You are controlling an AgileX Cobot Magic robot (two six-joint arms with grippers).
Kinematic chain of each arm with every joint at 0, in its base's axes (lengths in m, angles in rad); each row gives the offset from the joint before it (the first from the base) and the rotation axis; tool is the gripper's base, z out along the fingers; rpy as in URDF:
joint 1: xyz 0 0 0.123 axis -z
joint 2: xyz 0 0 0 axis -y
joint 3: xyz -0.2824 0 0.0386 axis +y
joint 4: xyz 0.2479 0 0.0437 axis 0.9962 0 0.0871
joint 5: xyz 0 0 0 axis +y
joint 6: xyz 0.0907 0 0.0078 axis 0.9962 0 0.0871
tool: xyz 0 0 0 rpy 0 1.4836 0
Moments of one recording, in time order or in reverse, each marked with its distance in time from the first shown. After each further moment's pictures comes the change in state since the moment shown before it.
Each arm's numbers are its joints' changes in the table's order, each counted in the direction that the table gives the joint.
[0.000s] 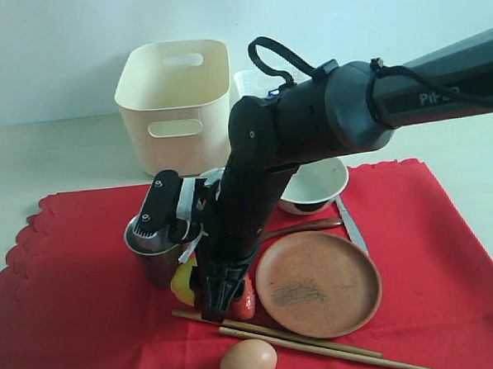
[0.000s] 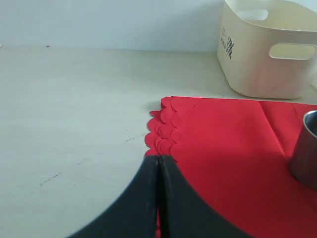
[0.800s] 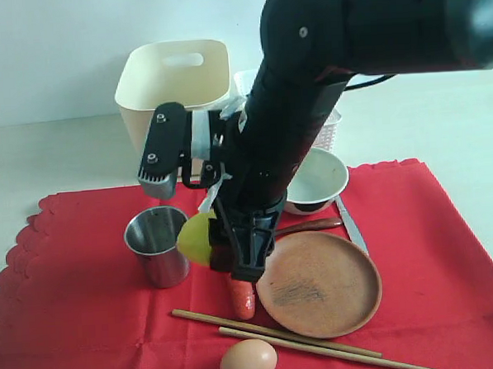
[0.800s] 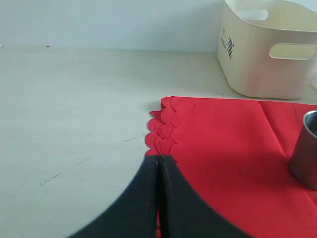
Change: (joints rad) left arm 0.000 0.000 0.000 0.000 0.000 0.000; right arm 0.000 0.264 0.000 -0.091 0.200 0.000
